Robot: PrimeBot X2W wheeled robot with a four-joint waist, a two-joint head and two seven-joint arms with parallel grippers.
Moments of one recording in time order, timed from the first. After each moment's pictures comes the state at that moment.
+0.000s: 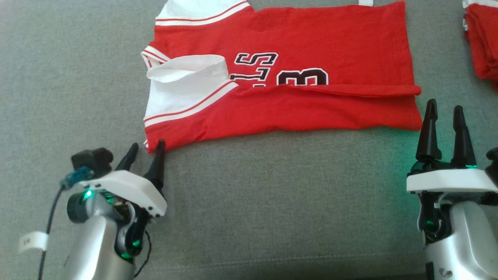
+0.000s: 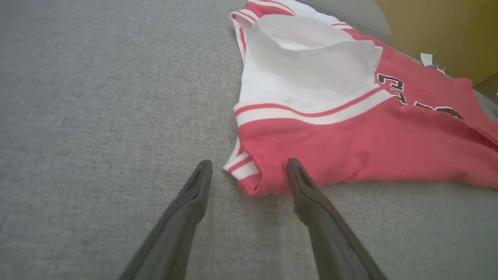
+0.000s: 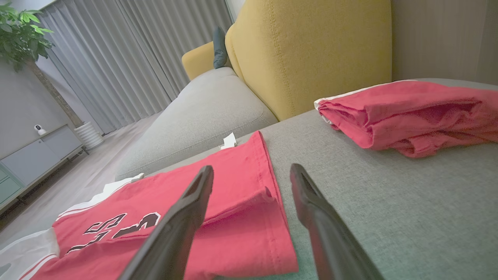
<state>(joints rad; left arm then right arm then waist) -0.22 0.09 -0.16 0.31 -0.42 -0.01 0.06 -0.23 -0.05 -0.10 0.30 0.39 0.12 -0.25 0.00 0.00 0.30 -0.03</state>
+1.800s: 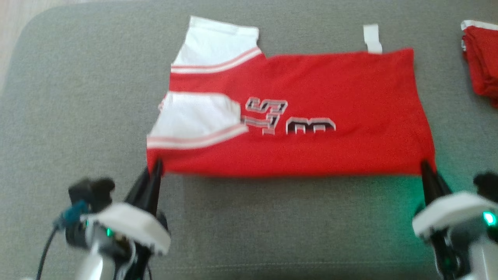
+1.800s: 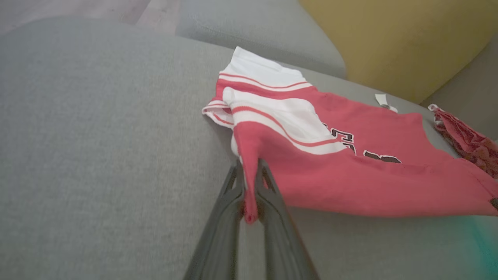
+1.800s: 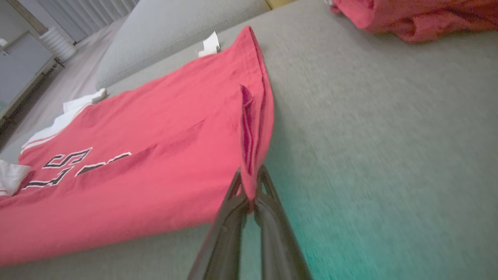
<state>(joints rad) -0.03 0.14 -0.21 -0.01 -0.44 0.02 0.08 -0.09 -0.05 -0.17 0.21 0.36 0.12 0.20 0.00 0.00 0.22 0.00</state>
